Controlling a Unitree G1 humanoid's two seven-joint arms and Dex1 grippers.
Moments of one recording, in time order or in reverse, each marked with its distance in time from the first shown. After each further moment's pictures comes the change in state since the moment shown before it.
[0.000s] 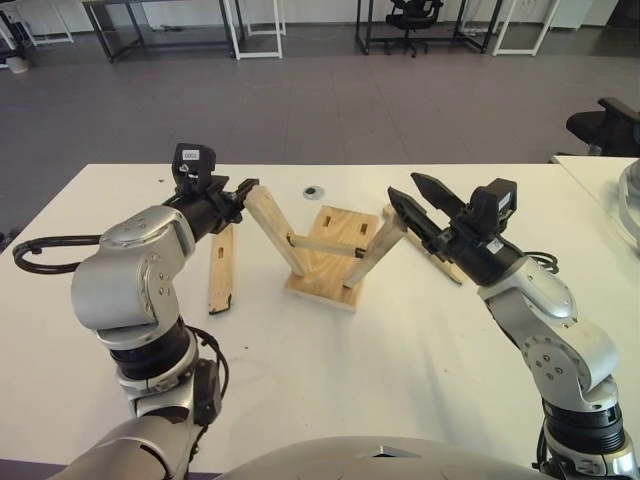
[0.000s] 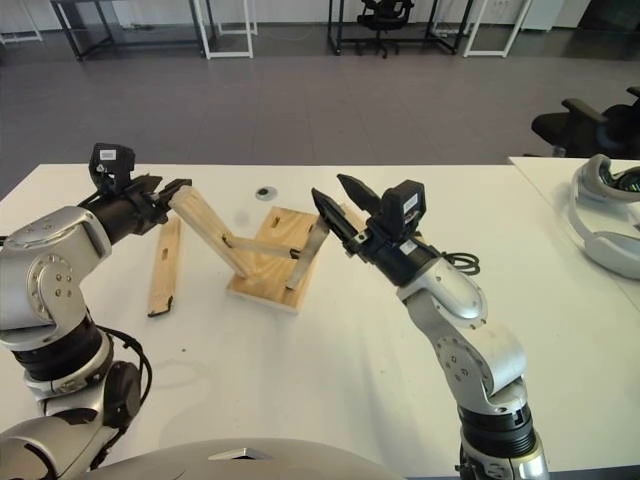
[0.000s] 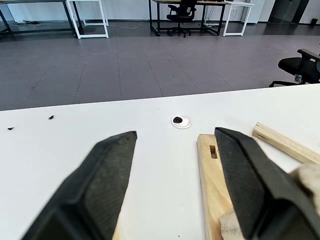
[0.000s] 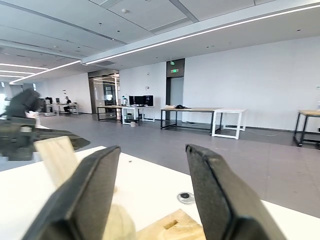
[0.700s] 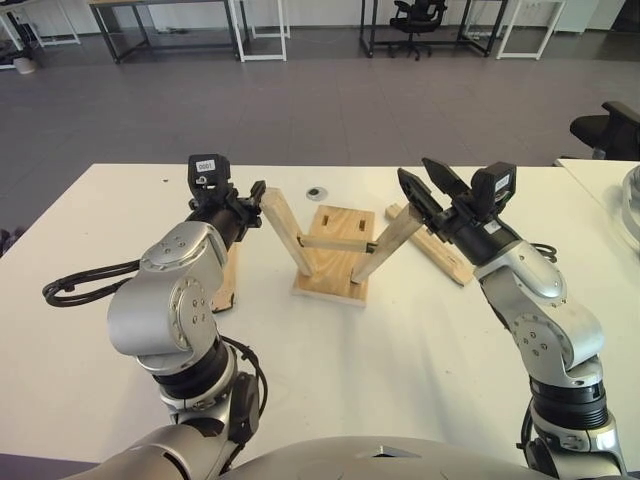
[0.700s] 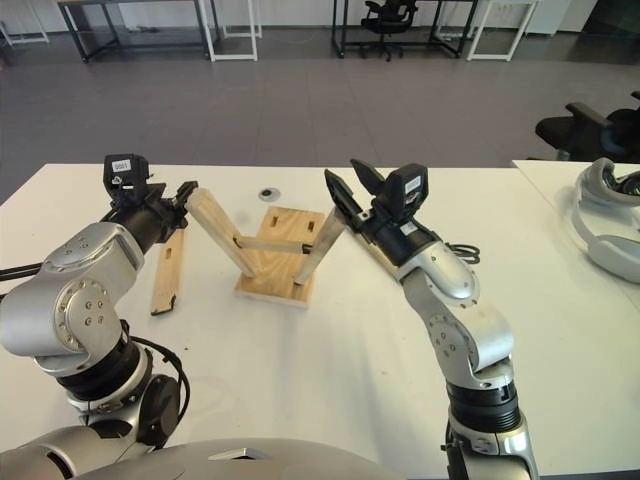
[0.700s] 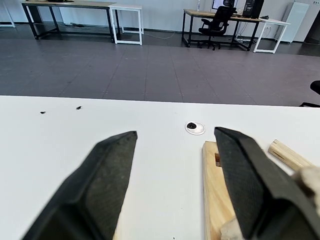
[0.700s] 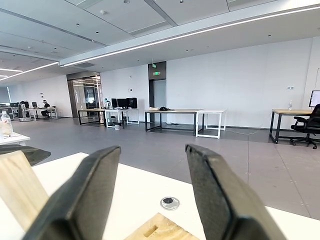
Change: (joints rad) left arm 0.053 -0.181 -0.076 -0.106 0.036 -0.006 0.278; right arm -0.070 0.065 -0.004 0.092 -0.046 -0.004 -0.042
